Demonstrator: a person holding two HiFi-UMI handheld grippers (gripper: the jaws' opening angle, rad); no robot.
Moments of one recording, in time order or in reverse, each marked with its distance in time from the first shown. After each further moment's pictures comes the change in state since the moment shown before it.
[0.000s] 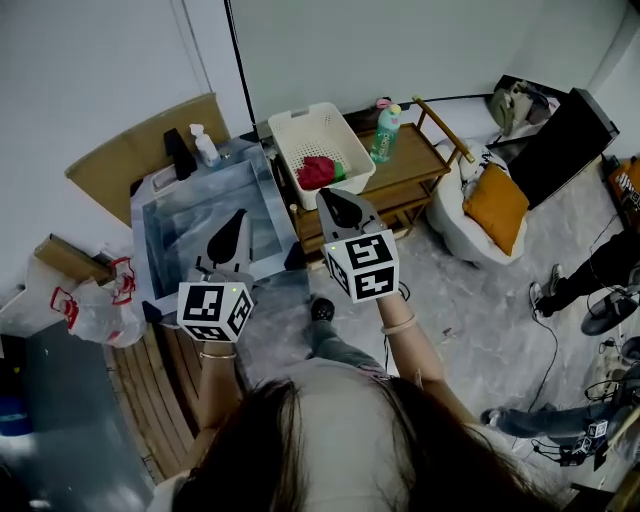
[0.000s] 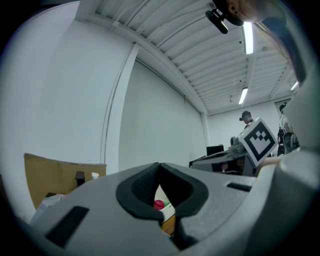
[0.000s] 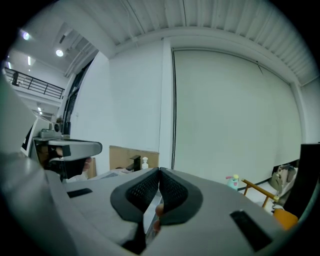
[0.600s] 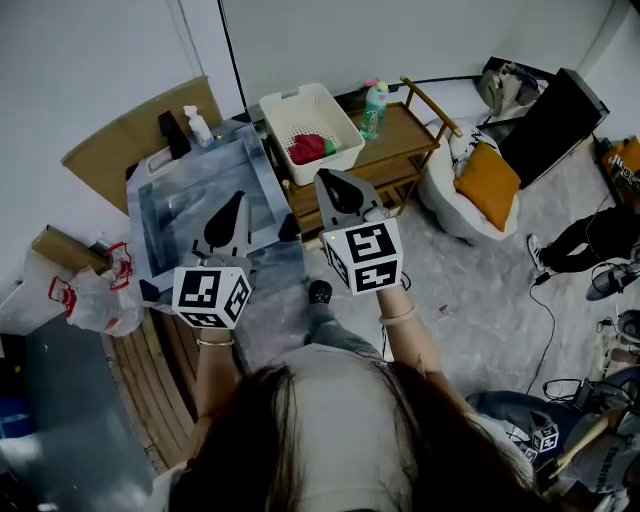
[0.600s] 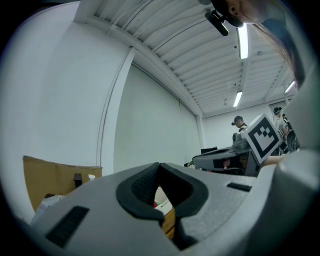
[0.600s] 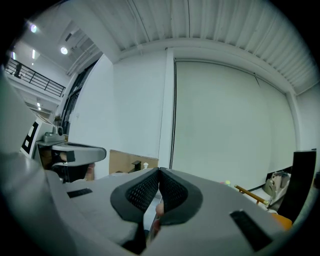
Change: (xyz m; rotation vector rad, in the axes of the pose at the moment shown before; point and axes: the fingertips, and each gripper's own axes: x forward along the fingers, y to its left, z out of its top) left arm -0.037 -0.032 0.016 0.010 -0.028 -0.050; right arm -0.060 0.024 0.023 -0.038 -0.070 -0.049
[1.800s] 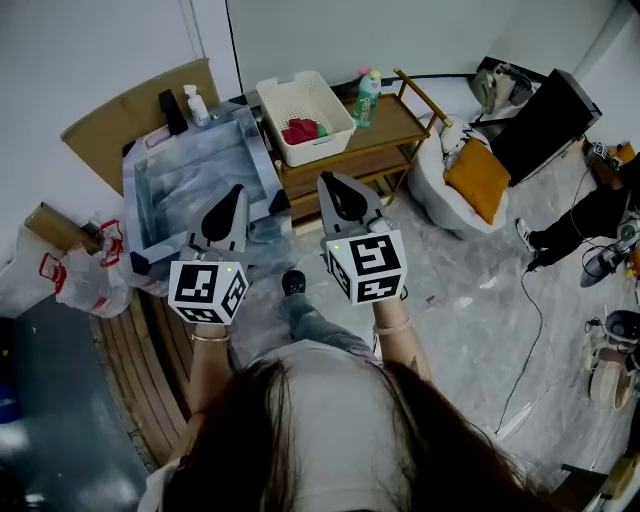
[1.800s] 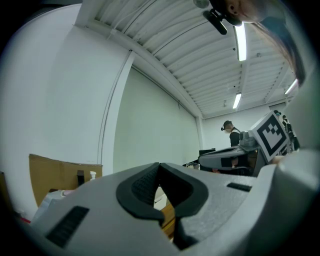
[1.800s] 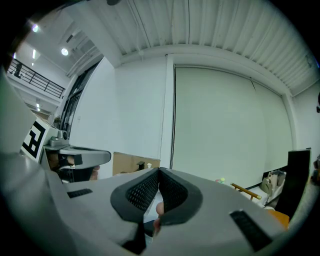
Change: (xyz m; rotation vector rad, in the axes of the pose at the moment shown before) left arm -0.049 -0.035 0.002 -0.014 -0.008 0.004; right arm -0.072 0.027 0.001 0.004 -0.024 -0.020
